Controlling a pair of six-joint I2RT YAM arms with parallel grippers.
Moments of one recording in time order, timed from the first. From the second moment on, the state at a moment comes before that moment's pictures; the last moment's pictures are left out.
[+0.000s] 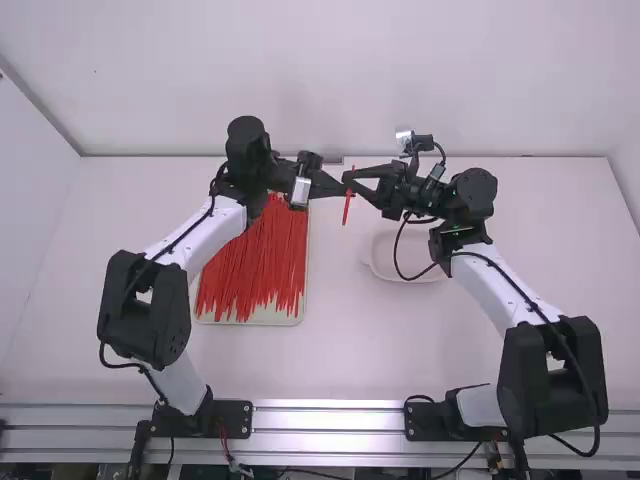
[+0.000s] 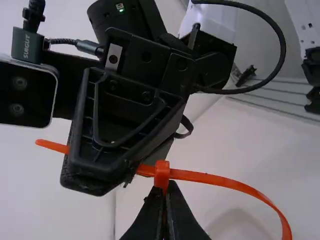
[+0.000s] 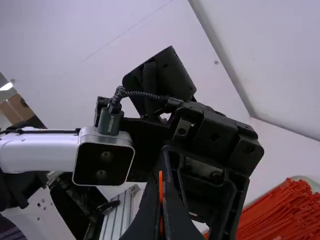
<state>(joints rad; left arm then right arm) -0.26 1.79 1.33 0.48 1.55 0.70 0.20 1.51 0.94 0.94 -1.18 0.89</state>
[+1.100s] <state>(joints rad) -0.26 1.77 0.71 0.86 1.50 0.69 0.18 1.52 0.92 0.95 -1.30 0.91</state>
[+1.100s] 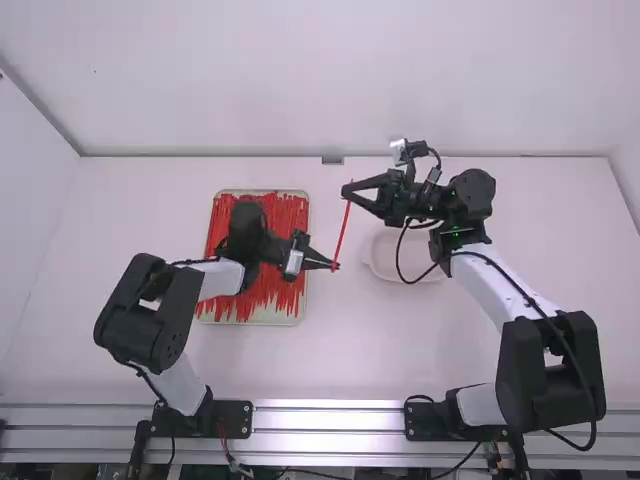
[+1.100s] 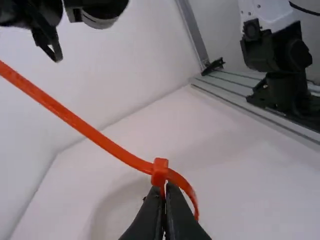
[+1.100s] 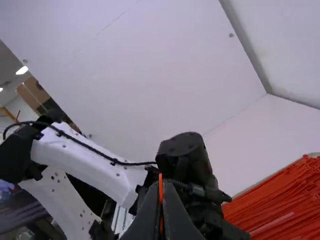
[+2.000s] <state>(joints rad) -0.25 1.78 0.72 1.38 1.46 -0.03 0.13 1.52 0.94 0.98 -1.23 0.87</state>
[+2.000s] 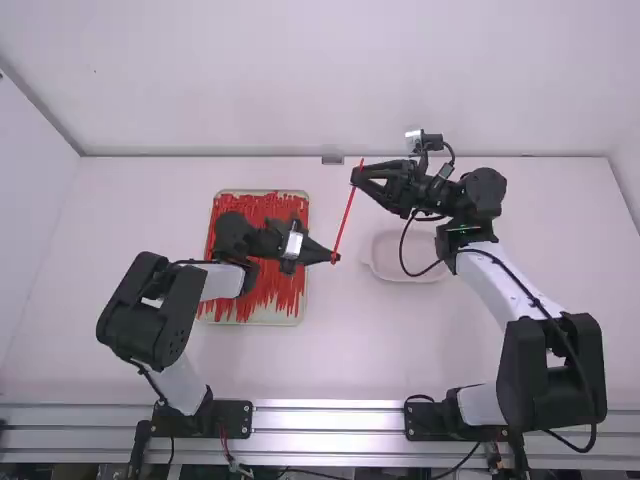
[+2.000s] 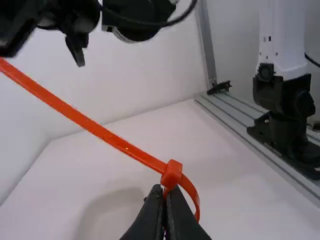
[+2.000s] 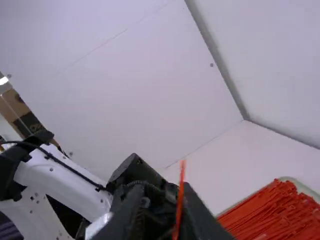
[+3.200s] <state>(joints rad) -0.26 1.78 1.22 1.05 1.47 -0.11 0.13 1.52 0.94 0.98 -1.25 0.87</state>
